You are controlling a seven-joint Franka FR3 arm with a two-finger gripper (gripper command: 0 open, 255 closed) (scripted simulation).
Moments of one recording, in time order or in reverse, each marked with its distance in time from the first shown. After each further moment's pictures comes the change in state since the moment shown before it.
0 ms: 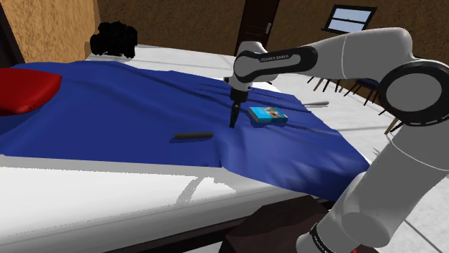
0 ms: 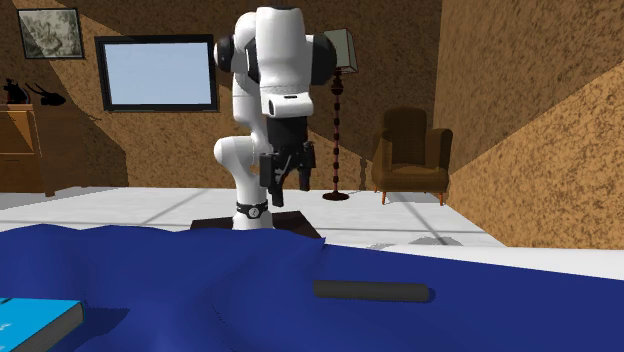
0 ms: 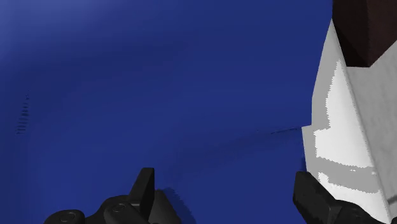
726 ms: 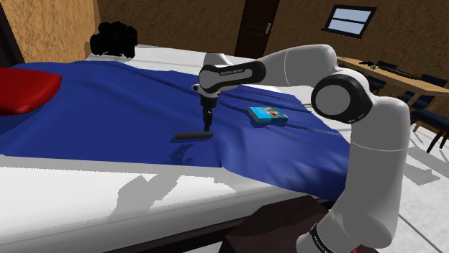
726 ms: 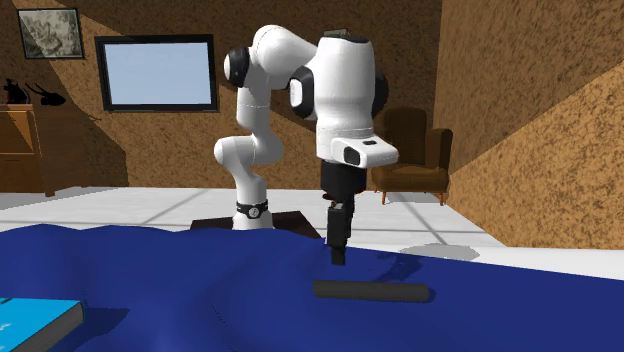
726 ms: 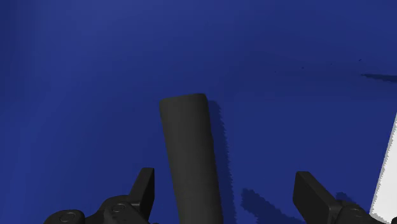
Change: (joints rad) arm 0.039 0.402 0.061 0.375 -0.024 0.039 -0.205
